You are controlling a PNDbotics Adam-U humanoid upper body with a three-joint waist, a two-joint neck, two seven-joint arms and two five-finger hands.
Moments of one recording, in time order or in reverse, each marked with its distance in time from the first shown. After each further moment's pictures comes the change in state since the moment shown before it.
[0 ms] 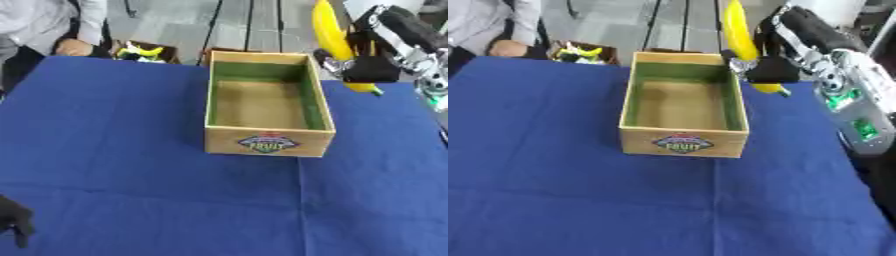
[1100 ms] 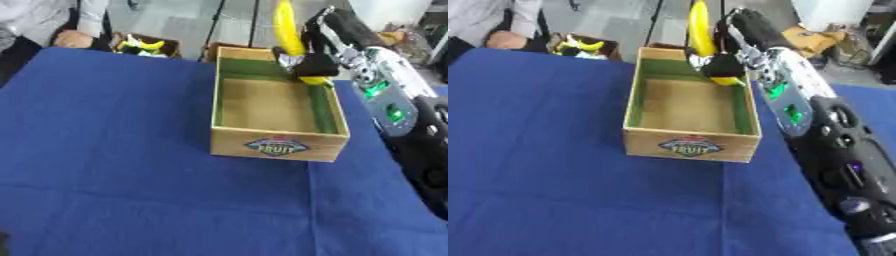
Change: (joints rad) left arm -0.021 0.000 -0.012 0.000 -0.010 -0.009 -0.017; right arm -0.151 0.112 -0.014 0.239 0.164 -0.033 -0.093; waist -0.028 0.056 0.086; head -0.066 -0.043
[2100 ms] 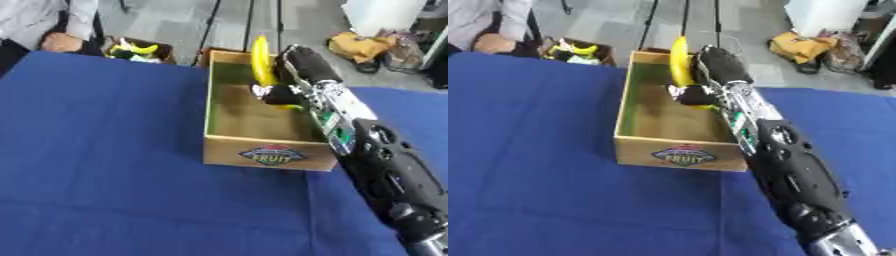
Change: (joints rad) left arm -0.030 -0.008 -0.012 0.000 0.002 -0.016 -0.016; right arm -0.046 0.040 -0.051 0.209 0.186 -0.024 -0.110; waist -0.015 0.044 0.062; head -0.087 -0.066
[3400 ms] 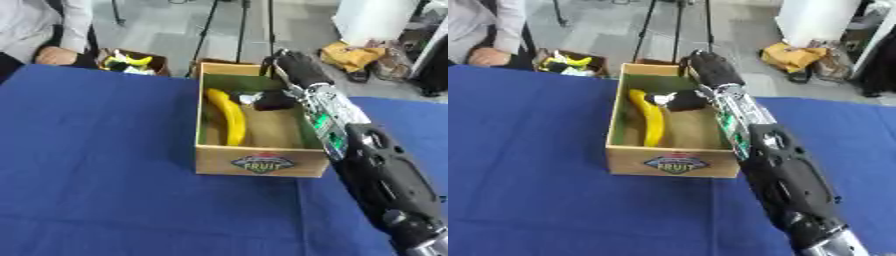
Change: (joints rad) left arm 0.009 -0.001 0.000 0.000 0.003 0.005 -0.002; right arm -0.006 0.005 -0.007 -0.086 -0.013 0.002 0.036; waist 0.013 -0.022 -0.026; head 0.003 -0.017
